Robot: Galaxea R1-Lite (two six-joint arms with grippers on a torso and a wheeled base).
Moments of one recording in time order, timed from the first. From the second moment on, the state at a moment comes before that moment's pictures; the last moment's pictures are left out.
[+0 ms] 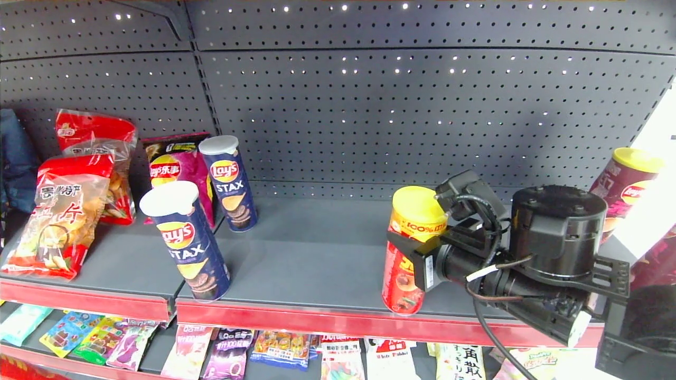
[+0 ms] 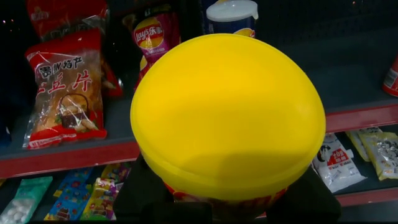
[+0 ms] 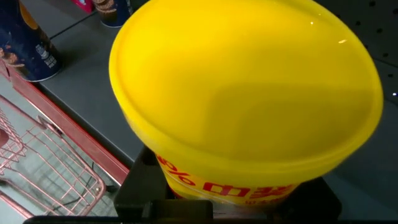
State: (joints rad) left arm -0.28 0.29 -0.36 0.07 0.14 0.14; right arm 0.77 1.68 -0.64 -0.78 -0.21 0.00
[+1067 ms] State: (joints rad) left arm -0.28 0.29 -0.36 0.07 0.14 0.14; right arm 0.81 1.69 -0.65 -0.77 -0.43 -0.01
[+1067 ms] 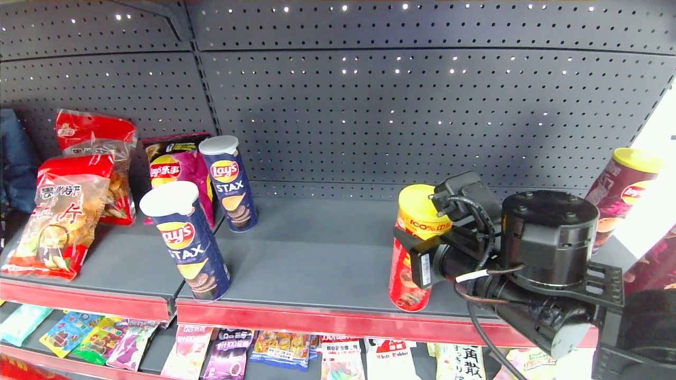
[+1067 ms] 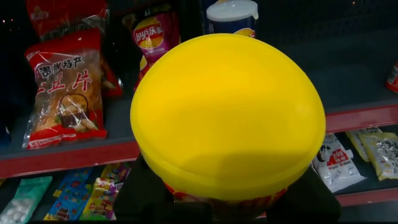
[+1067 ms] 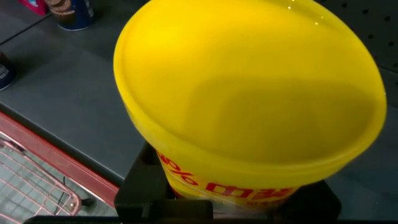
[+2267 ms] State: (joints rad) left arm -0.28 0.29 -0.35 0.07 0.14 0.14; right arm 0.87 1.71 -0.67 -0.78 -0.52 0.00
